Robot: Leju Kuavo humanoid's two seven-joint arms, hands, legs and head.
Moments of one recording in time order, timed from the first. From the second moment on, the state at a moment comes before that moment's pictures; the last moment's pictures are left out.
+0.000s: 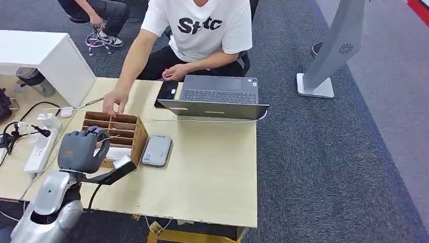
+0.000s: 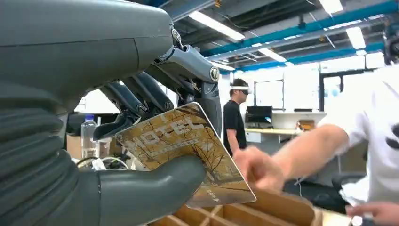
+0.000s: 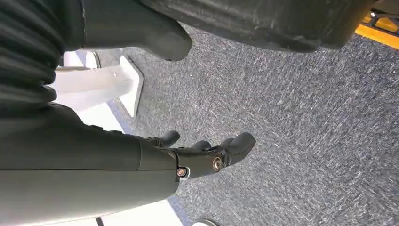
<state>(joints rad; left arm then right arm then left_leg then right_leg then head) -0.05 0.42 -0.05 -1.67 -1.16 0.24 0.09 -0.05 0.22 -0.77 -0.21 1.52 -0.13 0.19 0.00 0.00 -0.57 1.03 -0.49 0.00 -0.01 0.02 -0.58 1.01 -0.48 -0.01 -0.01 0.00</state>
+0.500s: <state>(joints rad) -0.25 0.42 0.06 -1.45 -1.18 0.30 0.10 -0.05 0.22 -0.74 -0.21 1.54 -0.12 0.19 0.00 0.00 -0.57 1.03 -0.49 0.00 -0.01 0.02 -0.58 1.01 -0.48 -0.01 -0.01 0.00</state>
